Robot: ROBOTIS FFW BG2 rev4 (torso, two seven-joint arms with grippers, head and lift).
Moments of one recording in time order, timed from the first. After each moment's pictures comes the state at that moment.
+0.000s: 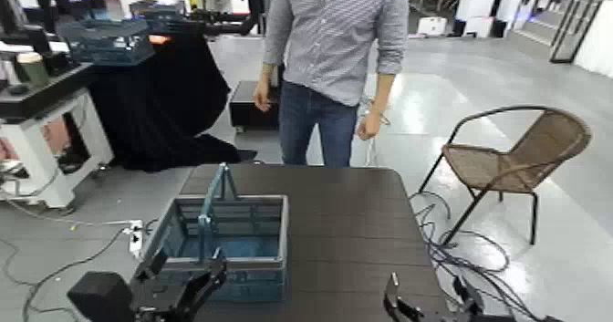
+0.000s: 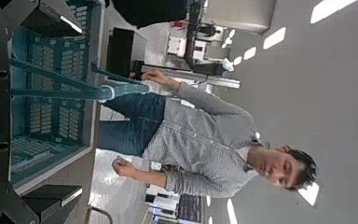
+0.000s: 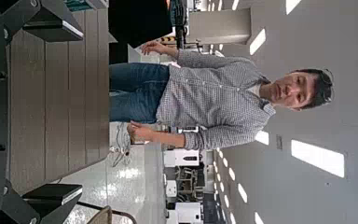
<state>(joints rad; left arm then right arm) 0.31 0.11 -0.04 -1.87 0.30 -0.03 -0.11 0.43 -0.13 0.22 -1.92 -0.04 -0.12 -0.26</state>
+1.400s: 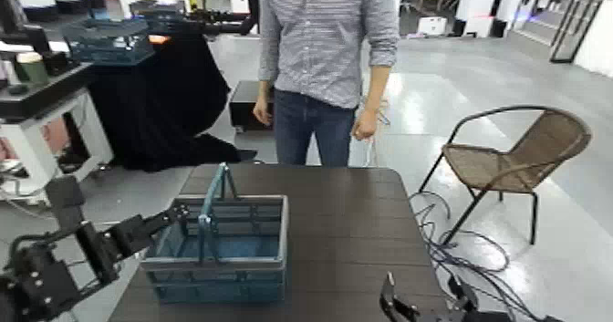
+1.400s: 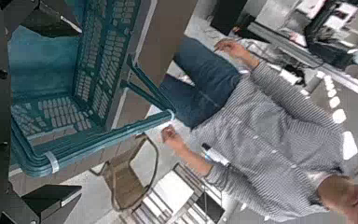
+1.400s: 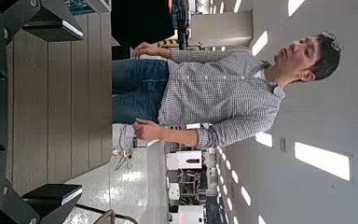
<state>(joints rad) -0.11 0.44 0.11 -1.62 1.03 0.71 -0.25 0.41 -0.13 0.23 -1.91 -0.06 -0.12 -0.26</state>
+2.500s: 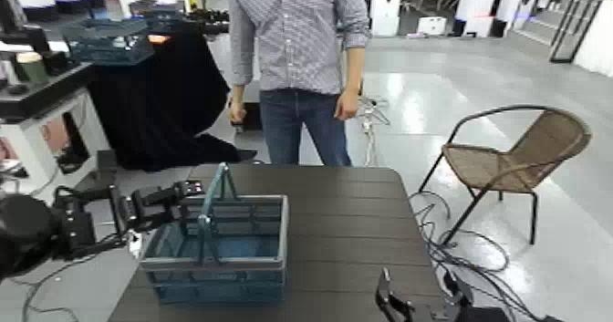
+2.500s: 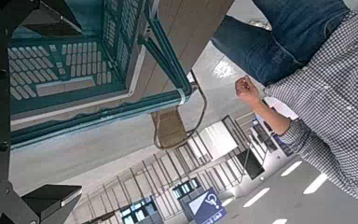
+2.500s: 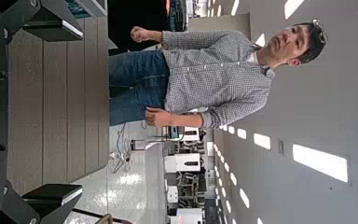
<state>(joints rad) -0.63 0.55 -0.26 -0.99 1.17 0.90 -0.60 0.40 -0.13 0.24 -1.90 -0.06 -0.12 -0.26</state>
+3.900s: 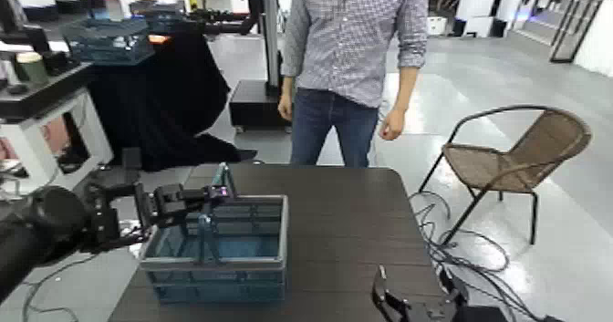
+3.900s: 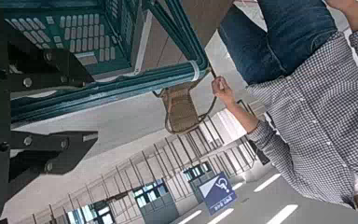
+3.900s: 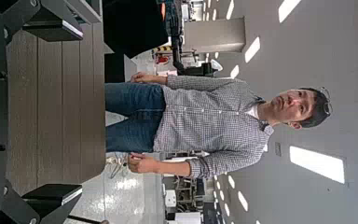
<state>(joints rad) -0.74 0.51 -0.44 -0.84 1.22 0.84 -0.70 0.38 -0.14 0.26 -1.89 -0.07 -0.13 -0.26</state>
